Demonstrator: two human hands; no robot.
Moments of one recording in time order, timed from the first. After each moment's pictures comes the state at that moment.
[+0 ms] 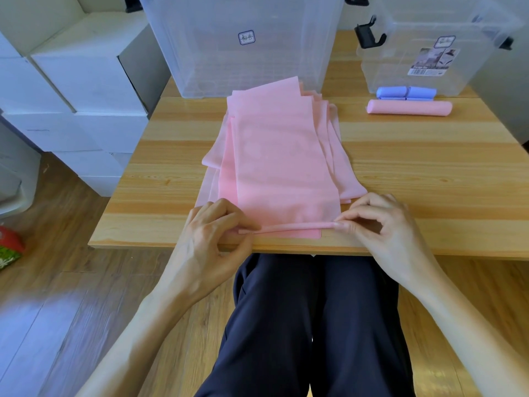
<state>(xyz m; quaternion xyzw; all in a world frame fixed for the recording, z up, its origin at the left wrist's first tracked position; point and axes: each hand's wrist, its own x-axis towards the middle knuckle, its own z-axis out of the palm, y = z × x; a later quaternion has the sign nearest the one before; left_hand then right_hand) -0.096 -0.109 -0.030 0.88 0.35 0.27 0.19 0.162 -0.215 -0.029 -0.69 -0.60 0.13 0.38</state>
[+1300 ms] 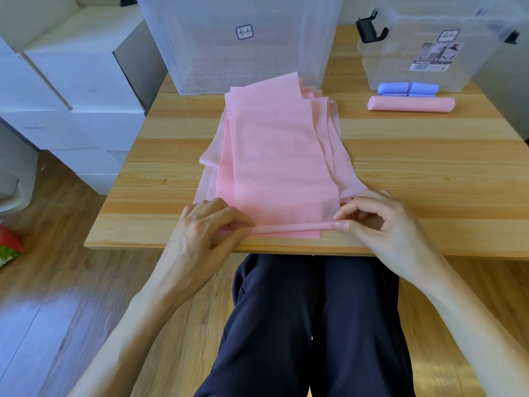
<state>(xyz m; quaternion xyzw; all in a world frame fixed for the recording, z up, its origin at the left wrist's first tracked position) -0.102 -0.099 -0.031 0.88 0.34 0.26 0.19 0.167 -0.211 -0.022 -0.69 -0.60 0.18 0.36</state>
